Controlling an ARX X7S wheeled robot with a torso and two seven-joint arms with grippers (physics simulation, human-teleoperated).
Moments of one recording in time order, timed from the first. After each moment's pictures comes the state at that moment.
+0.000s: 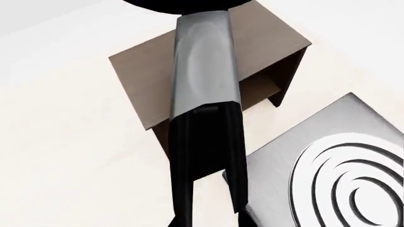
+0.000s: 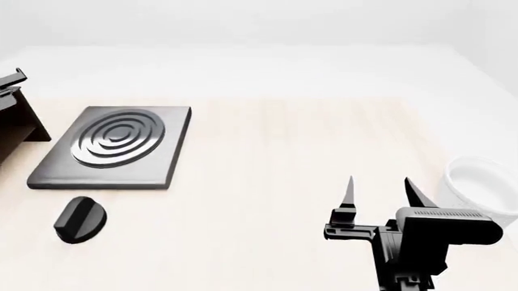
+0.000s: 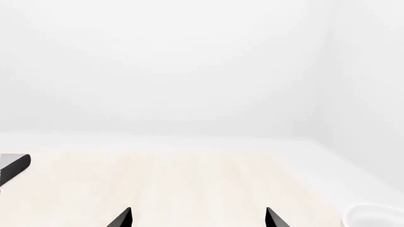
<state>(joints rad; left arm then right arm) -1.80 -0.45 -0.33 -1.31 -0.01 -1.01 -0.80 0.03 0.32 -0.15 -0.62 0.25 0.45 0.39</state>
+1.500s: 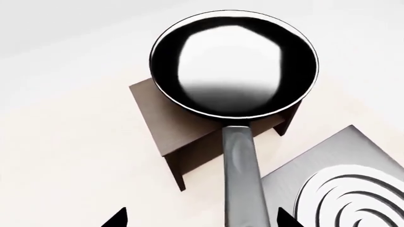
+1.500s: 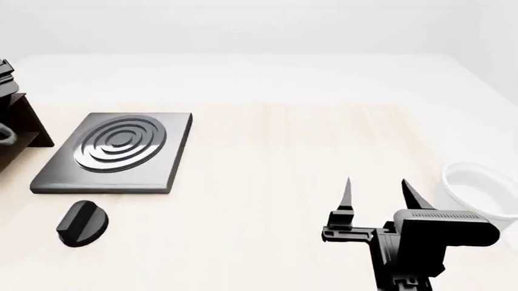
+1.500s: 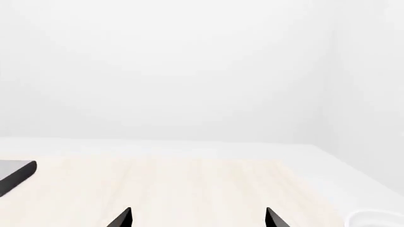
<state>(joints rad) -1.81 -0.45 -0.27 -1.31 -0.01 -0.95 -0.79 0.03 0.34 -0.17 -0.61 0.27 0.44 0.41</state>
